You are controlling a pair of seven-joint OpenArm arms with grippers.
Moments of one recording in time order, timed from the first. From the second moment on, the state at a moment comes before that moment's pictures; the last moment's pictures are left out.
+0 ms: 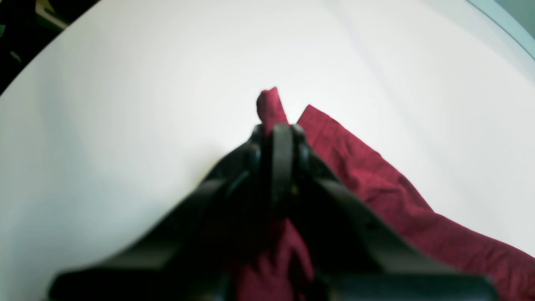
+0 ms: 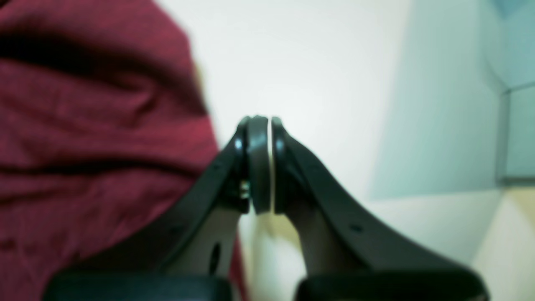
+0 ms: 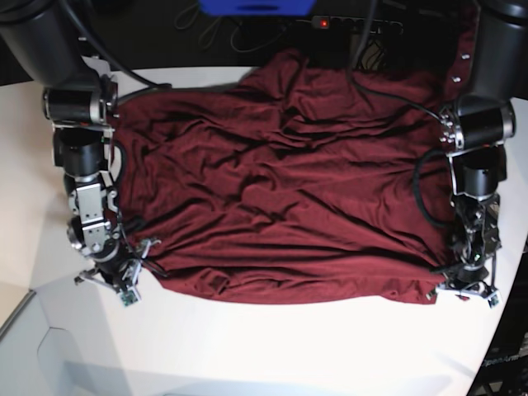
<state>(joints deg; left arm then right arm) -39.9 -18.9 -9.3 26.6 -20.5 0.2 7.2 33.0 10.9 5.4 38.3 -28.0 19.4 -6.3</state>
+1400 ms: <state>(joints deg) -9.5 -20.1 -9.8 56.4 -20.9 -1.2 19.5 25.3 1.4 5.6 45.4 -27.5 19.3 -8.6</state>
